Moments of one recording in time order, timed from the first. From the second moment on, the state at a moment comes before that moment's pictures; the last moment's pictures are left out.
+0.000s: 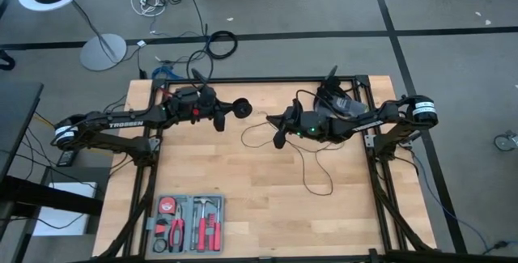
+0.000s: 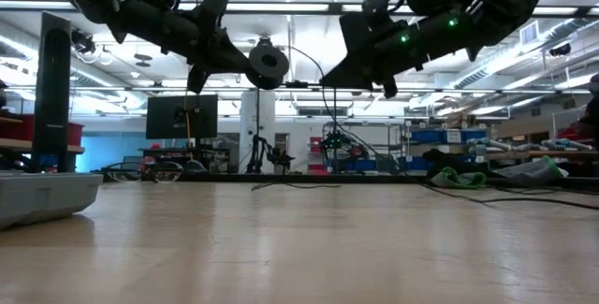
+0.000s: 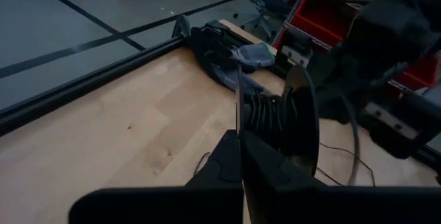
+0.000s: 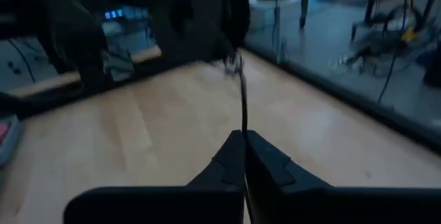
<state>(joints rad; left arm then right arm) 0.41 1.12 0.58 0.27 0.08 -0.38 -0.08 1.55 0.67 0.66 0.37 0.22</state>
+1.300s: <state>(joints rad) 0.40 1.19 0.58 0.18 0.12 -0.37 -0.16 1.76 1.32 -0.05 0.30 0.08</state>
